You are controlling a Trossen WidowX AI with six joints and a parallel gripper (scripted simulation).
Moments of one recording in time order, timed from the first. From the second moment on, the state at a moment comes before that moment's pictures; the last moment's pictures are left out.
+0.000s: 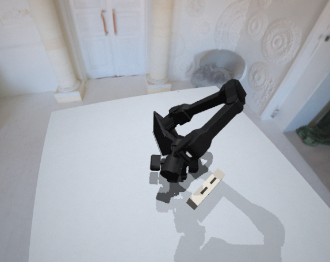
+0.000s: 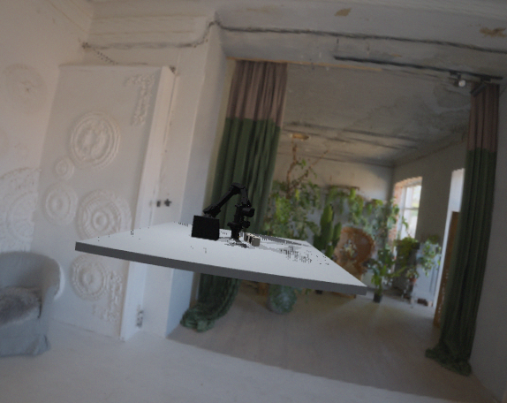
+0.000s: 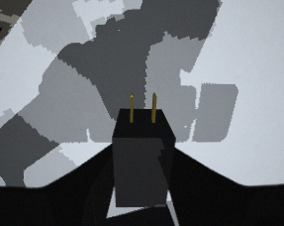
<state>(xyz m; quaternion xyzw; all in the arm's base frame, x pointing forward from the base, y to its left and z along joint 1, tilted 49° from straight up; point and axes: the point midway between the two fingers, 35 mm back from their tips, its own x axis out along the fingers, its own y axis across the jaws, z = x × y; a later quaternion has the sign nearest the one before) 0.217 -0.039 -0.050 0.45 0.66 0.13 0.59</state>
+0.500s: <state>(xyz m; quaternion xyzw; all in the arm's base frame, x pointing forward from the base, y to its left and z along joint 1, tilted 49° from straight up) 0.226 -0.019 -0.044 0.33 0.64 0.23 0.66</state>
